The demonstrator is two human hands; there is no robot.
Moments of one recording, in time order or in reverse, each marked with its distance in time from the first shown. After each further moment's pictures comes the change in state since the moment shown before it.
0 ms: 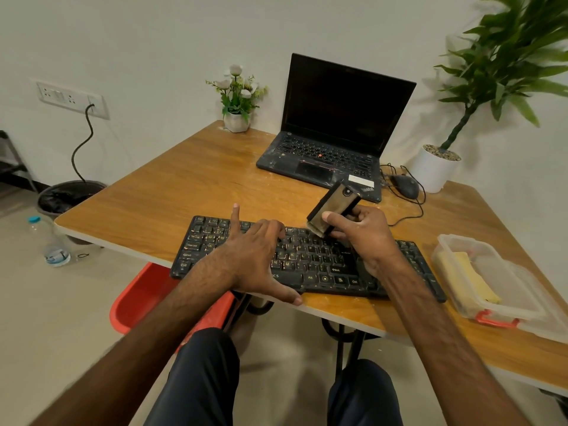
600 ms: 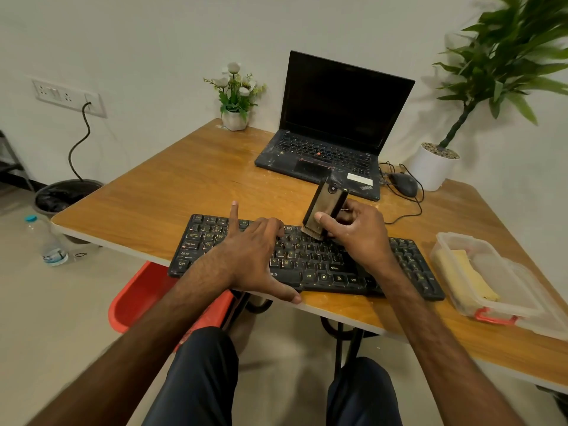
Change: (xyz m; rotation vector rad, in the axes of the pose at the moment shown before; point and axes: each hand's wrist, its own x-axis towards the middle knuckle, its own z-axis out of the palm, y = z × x) left_hand -0.001 0.002 -0.002 0.016 0.012 0.006; right_hand -0.003 0.005 0.001 -0.372 0.022 -0.243
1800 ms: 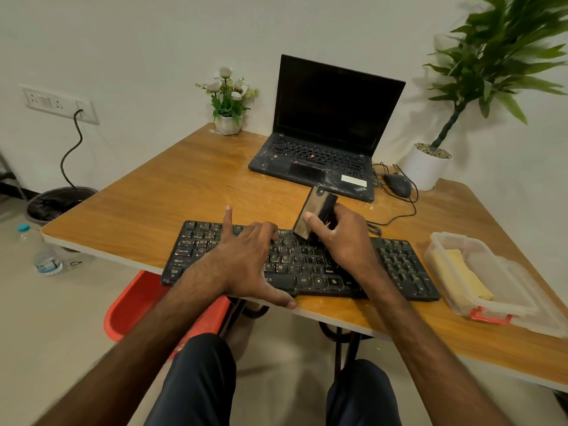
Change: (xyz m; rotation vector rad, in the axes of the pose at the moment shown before) left_hand 0.001 -0.001 0.001 -0.012 0.017 0.011; right_hand 0.009 0.011 0.016 -0.271 0.077 -0.089
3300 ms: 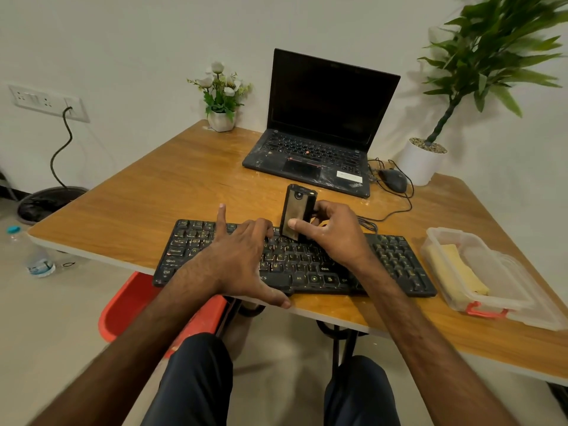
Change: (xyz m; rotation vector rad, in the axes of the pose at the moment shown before) left_hand 0.002 0.001 -0.002 0.010 -0.020 0.004; right_hand 0.003 -0.004 -0.001 0.136 -0.138 0.070
